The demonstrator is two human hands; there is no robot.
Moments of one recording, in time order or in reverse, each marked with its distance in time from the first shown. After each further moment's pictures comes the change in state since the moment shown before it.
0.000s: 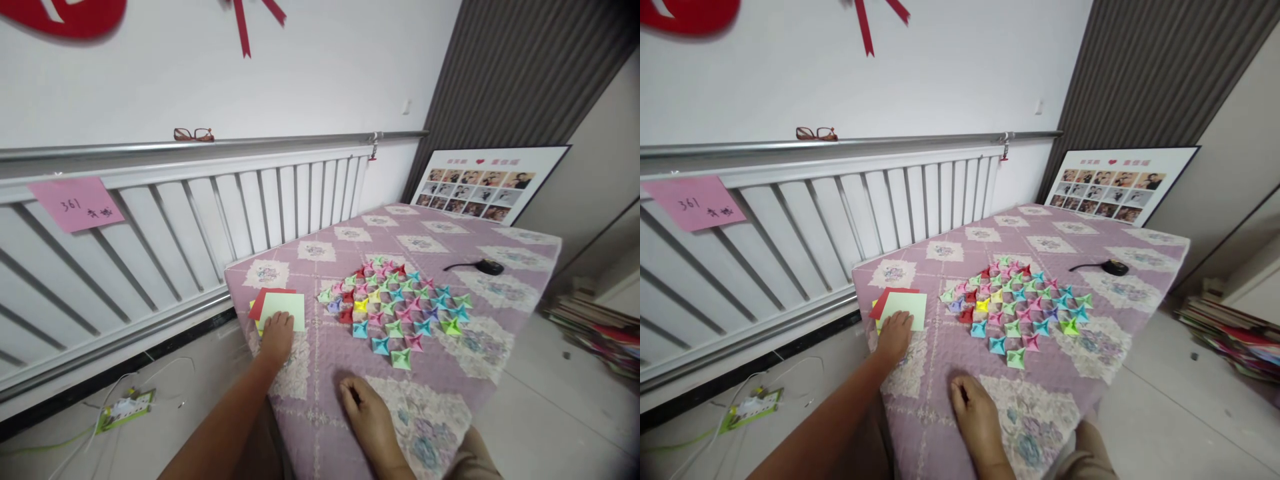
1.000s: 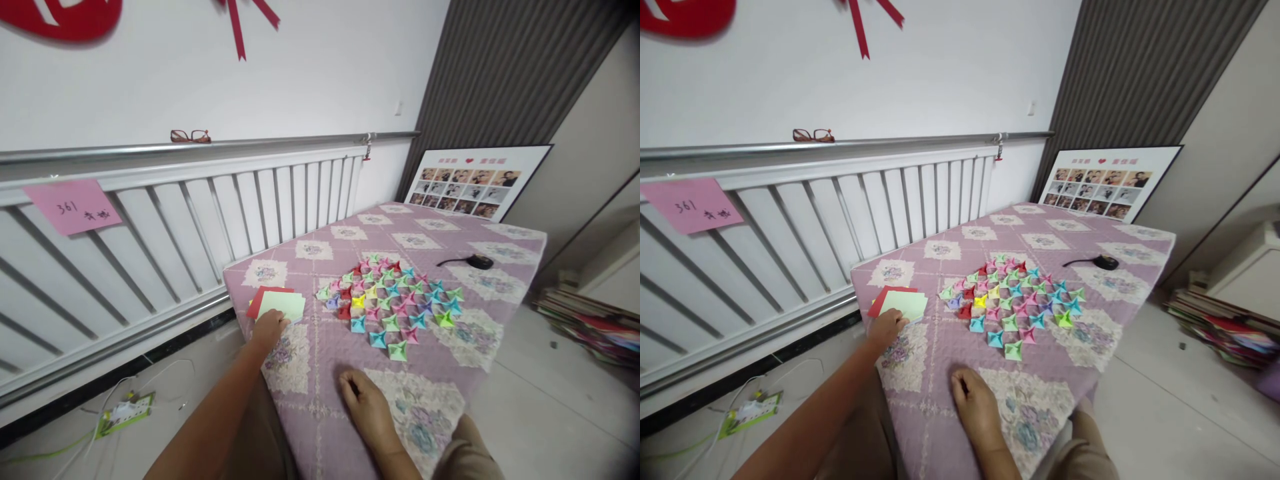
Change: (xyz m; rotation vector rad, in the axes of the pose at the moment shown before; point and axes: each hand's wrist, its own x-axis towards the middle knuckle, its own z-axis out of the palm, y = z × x) left_hand 0.012 -0.030 -0.021 -0.121 -0.109 -0.070; right_hand -0.001 -0.002 0.000 -0.010 0.024 -0.002
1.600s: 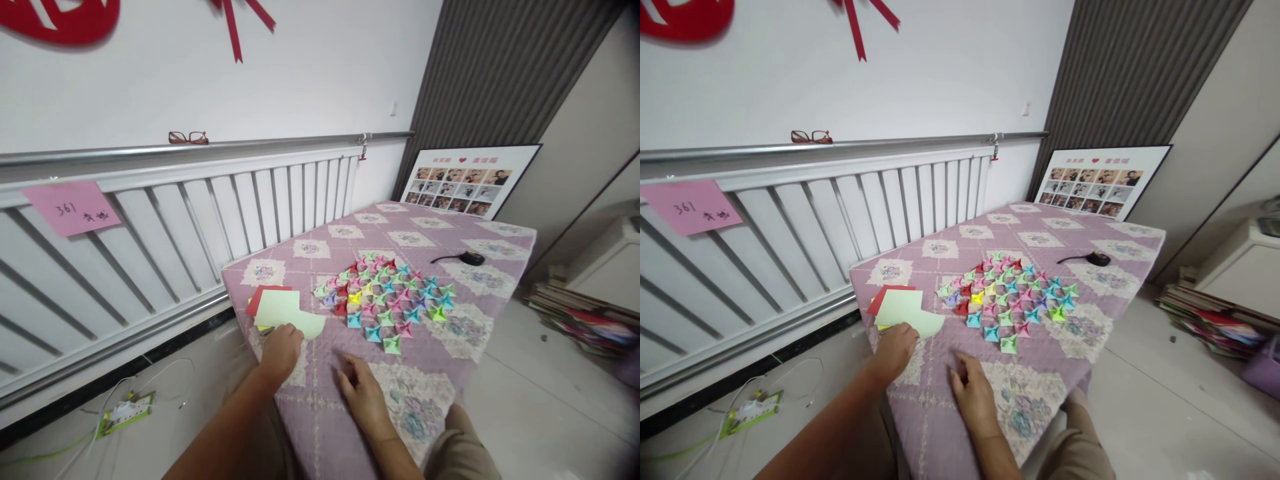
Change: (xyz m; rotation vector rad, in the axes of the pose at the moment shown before) left_hand -0.059 0.051 -0.007 0.047 -0.005 0.214; right_hand 0.000 0.001 0.002 0.020 0.111 0.005
